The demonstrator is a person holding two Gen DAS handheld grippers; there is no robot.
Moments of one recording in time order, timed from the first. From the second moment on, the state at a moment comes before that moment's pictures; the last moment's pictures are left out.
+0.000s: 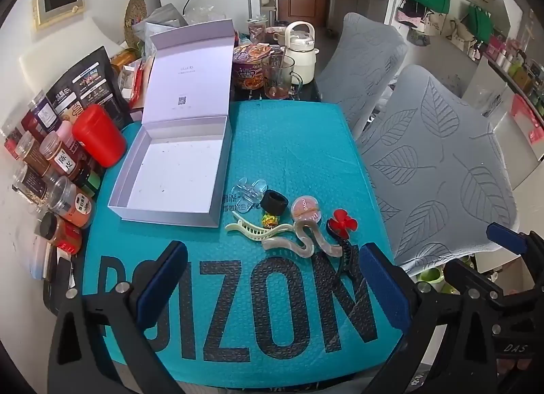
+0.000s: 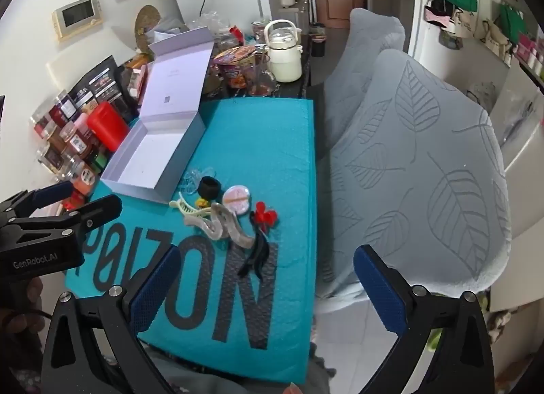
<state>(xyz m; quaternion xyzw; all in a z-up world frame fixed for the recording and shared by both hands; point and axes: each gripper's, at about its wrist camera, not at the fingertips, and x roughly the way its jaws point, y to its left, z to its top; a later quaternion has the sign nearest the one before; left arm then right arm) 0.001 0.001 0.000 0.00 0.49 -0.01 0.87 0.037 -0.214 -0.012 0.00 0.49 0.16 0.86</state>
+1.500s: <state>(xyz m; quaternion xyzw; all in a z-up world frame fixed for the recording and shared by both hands) 0.011 0.009 0.001 -0.01 0.49 -0.01 0.87 0.052 -0.206 -0.014 -0.01 0.49 0.16 0.86</state>
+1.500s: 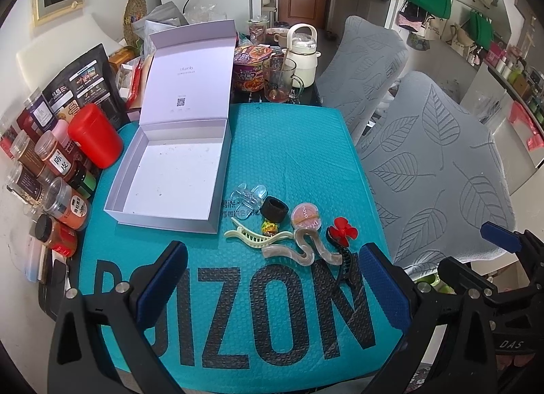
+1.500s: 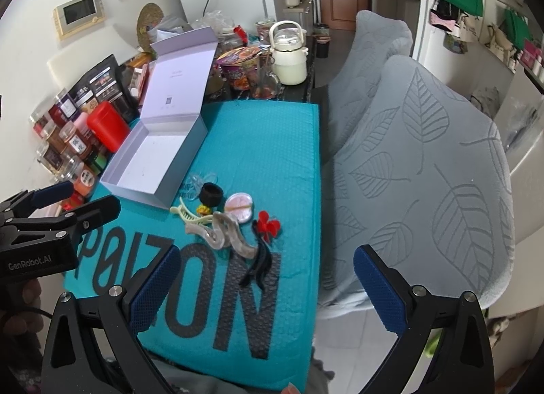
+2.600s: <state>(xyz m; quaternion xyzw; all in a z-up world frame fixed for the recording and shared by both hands) 0.019 0.008 0.001 -0.01 0.49 -0.02 0.87 0.057 -0.205 -0.015 -0.01 0.49 0.16 0.86</state>
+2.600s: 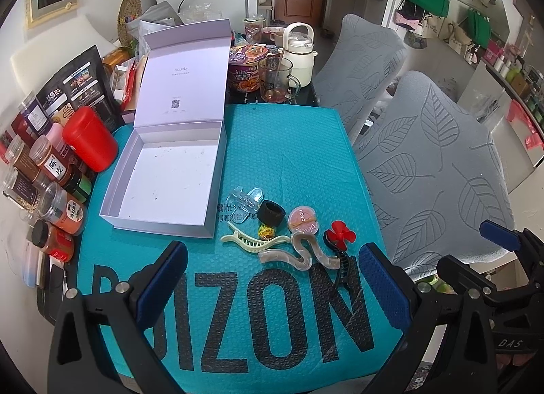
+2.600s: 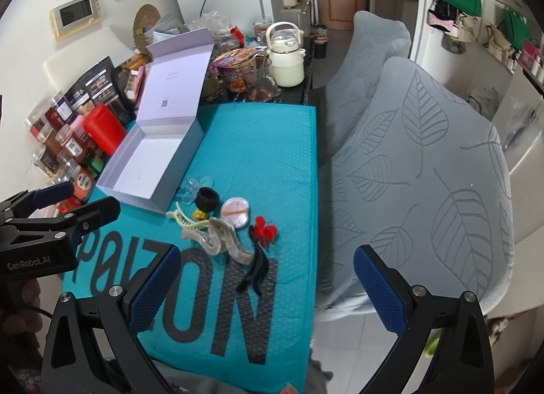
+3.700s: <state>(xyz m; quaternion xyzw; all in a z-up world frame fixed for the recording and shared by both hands) 0.018 -0.010 -0.047 -0.07 0.53 0.00 0.84 0.058 -0.235 -0.059 -0.02 0.51 0.19 0.84</state>
